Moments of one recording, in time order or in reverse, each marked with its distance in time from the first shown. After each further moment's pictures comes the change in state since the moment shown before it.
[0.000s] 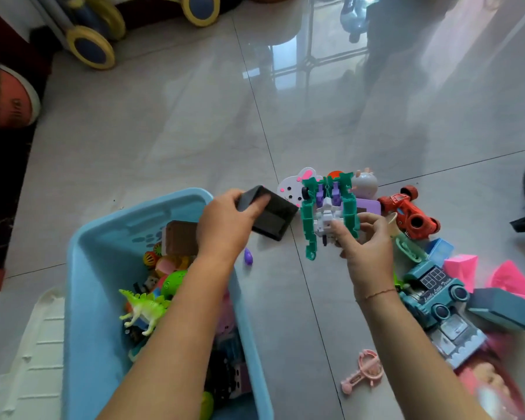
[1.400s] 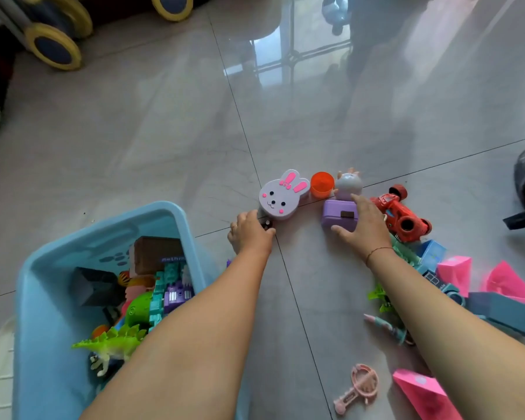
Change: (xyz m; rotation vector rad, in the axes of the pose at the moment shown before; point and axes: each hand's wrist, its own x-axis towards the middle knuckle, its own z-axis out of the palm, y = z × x) left_hand 0.063 -0.042 0.140 0.382 -0.159 -0.165; right_hand 0.138 0.089 -0.039 -0.937 -0.177 -0.131
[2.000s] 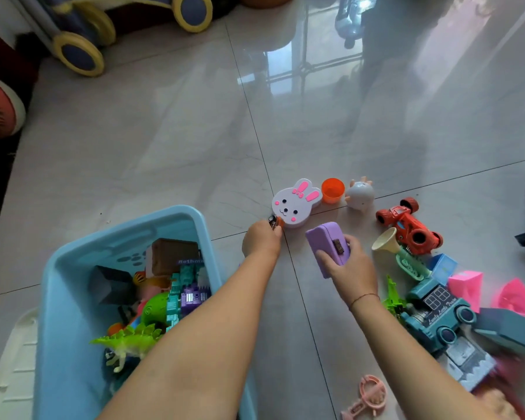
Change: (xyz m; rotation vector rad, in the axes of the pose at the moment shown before) left_hand -0.006 0.004 -0.020 -0.084 -0.043 -0.033; right_hand -0.076 -0.055 0.022 0.350 0.038 0.153
